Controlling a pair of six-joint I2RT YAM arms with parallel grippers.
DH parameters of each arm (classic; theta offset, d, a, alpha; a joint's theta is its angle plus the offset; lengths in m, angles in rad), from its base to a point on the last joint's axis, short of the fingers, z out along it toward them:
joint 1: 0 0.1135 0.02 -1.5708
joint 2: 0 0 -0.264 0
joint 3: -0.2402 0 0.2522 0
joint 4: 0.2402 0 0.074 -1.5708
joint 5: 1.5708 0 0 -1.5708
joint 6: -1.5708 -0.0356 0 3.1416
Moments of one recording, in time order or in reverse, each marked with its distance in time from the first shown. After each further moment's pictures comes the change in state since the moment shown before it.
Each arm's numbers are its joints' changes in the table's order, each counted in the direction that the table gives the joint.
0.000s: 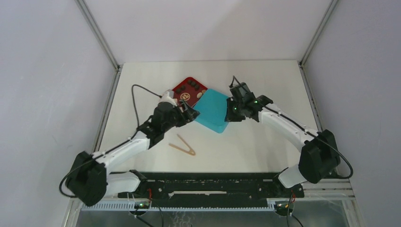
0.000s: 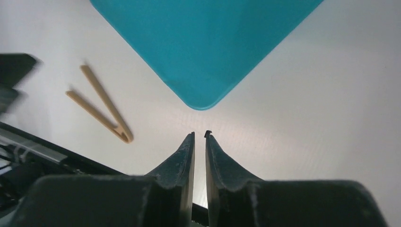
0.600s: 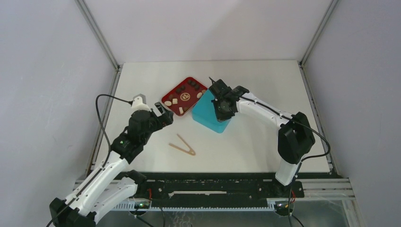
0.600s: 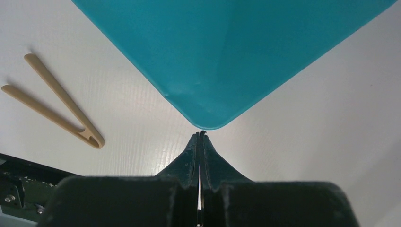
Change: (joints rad) left arm 0.117 -0.464 0.019 0.436 -0.316 -0.195; right arm 0.122 0.304 -0.312 0.251 0.148 0.106
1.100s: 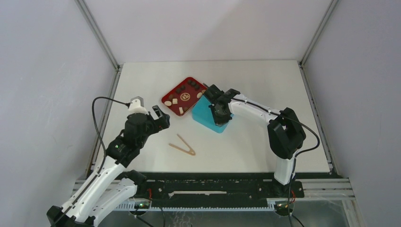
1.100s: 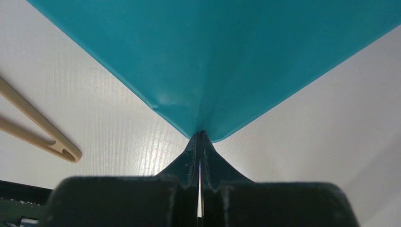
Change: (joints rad) left arm 0.002 -0.079 -0.006 0.106 -0.033 -0.071; right arm 0.036 0.108 -0.016 0.016 0.050 -0.009
